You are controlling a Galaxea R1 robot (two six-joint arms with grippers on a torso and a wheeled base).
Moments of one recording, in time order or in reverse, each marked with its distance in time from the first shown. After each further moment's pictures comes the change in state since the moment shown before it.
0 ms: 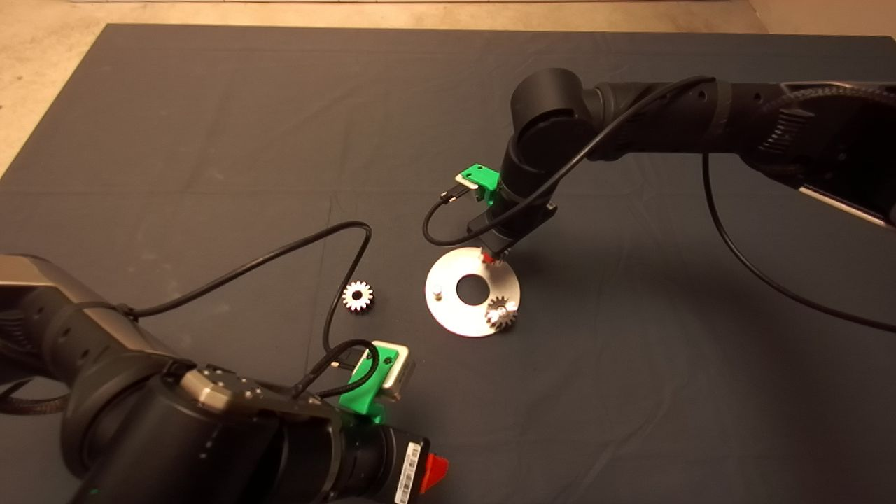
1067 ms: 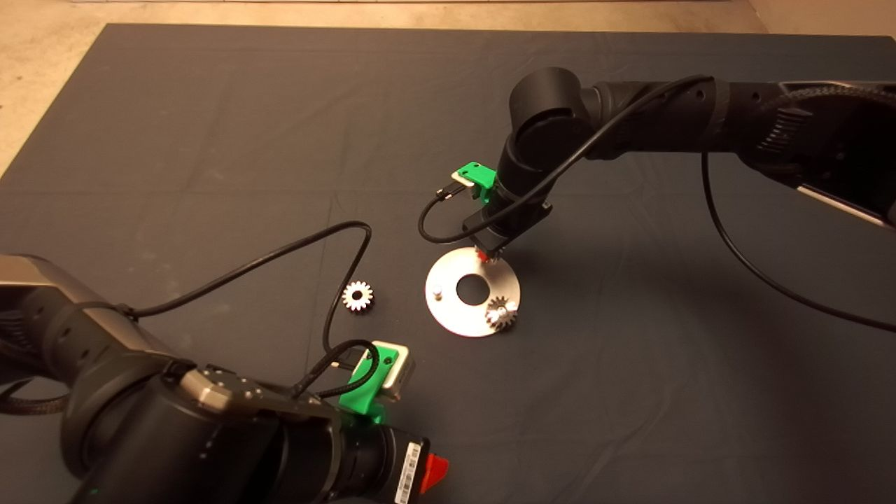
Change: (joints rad) left arm 0.000 0.000 0.000 0.000 0.000 0.000; right arm 0.001 0.005 -0.008 -0.001 0.034 0.000
